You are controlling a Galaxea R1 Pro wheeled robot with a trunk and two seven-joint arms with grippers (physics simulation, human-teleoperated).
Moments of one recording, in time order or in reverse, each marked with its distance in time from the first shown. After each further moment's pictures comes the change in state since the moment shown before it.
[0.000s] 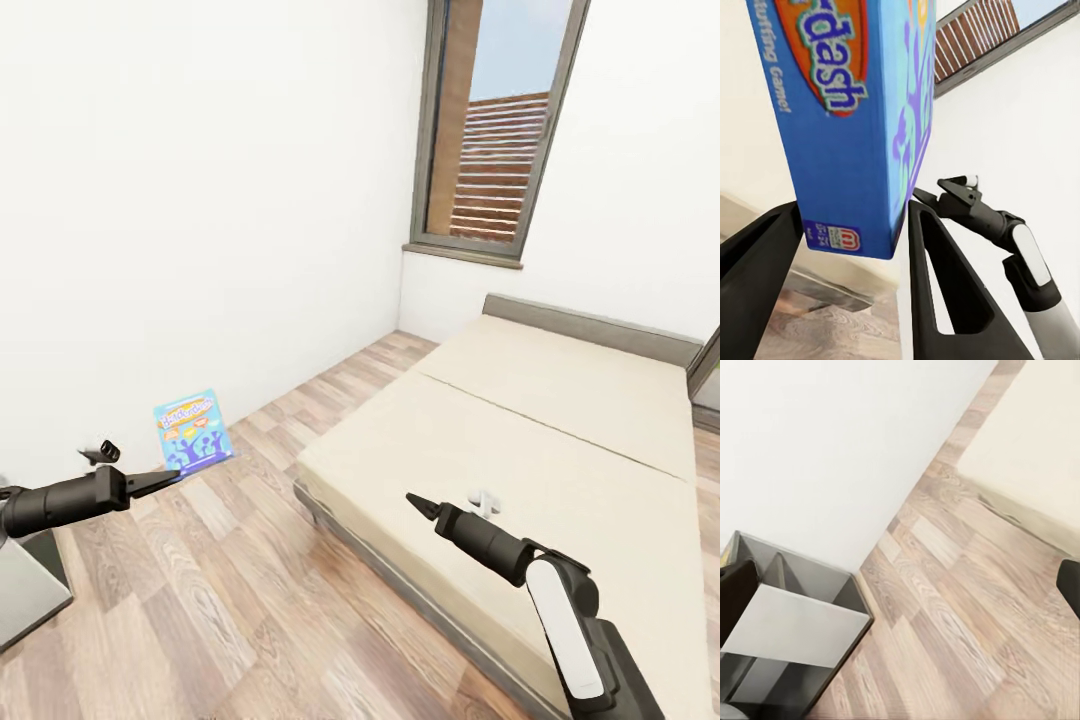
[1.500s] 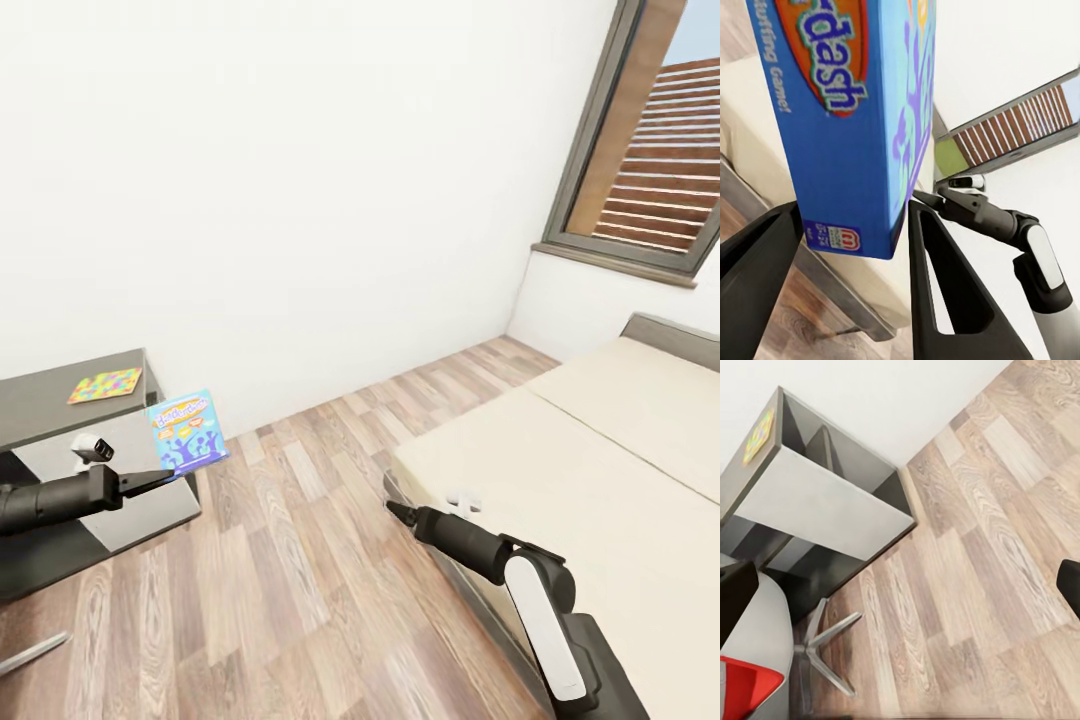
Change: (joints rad) left arm -0.002 0.026 -0.004 0.000 0.004 0.003 0.004; right arm -0.009 0.010 0.110 -0.040 0.011 0.040 -0.121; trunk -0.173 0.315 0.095
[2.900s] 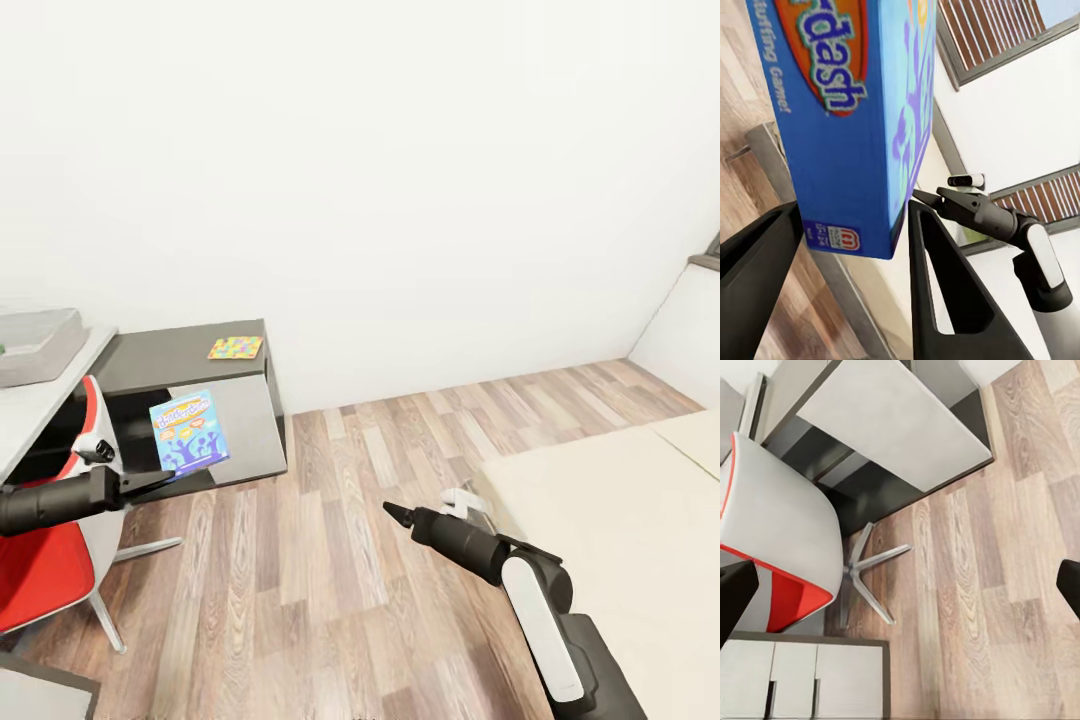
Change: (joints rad) left arm 0.002 -0.002 -0.004 -0.001 -0.003 -0.004 -0.004; right arm 0.001 0.001 0.014 -0.001 0.002 -0.003 0.001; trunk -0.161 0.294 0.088
